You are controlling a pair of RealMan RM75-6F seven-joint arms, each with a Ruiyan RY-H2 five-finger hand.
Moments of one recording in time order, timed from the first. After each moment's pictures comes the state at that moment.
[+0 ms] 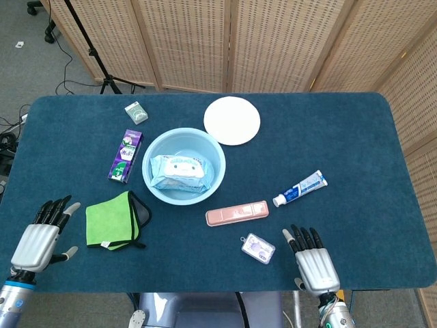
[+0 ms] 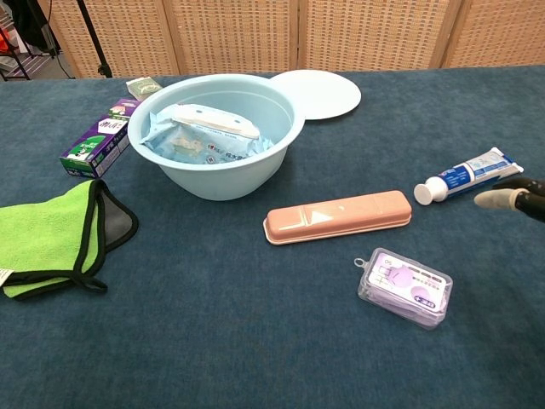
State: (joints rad) left arm -0.17 -1.17 0.07 -1.67 1.53 1.41 0.11; right arm 0.11 -1.39 -0.05 -2.12 -1.31 1.32 -0.94
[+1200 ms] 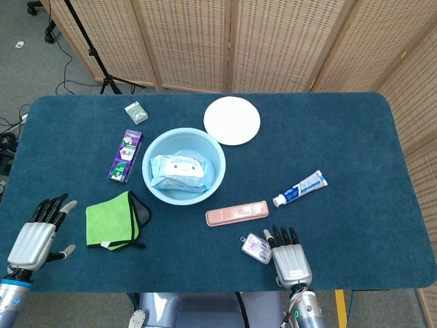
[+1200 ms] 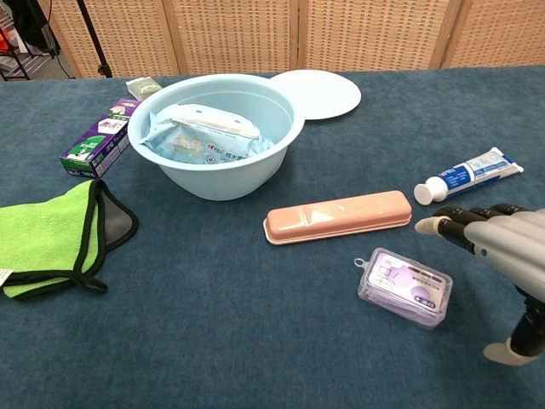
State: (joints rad) left arm -0.15 -1.16 0.04 -1.67 1.52 1.39 0.07; right arm 0.26 -1.64 0.01 -2.14 -0.96 1.44 -1.28
